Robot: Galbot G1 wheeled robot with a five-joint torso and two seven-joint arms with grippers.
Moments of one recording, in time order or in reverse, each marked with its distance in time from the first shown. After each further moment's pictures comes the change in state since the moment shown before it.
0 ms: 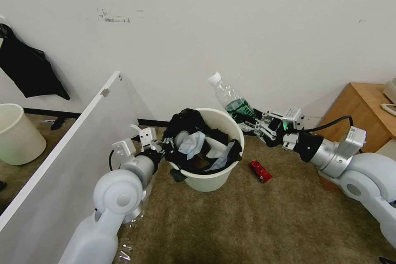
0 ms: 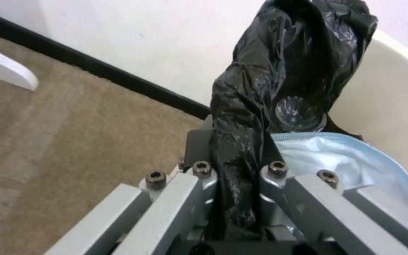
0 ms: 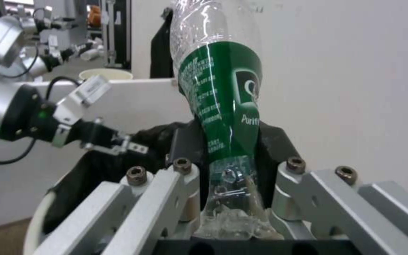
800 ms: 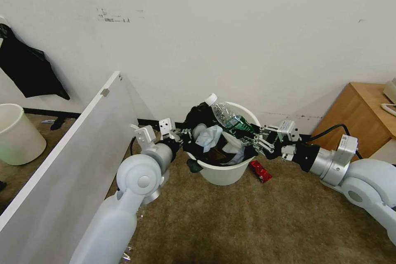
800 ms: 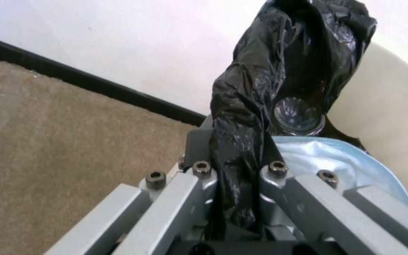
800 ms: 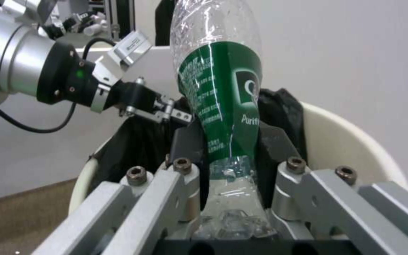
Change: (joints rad) left arm -0.132 -0.042 0.110 0.086 -0.024 -0.008 -0.007; right arm -0.054 -0.068 -0.016 -0.011 0.012 -0.006 0.009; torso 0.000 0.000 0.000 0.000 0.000
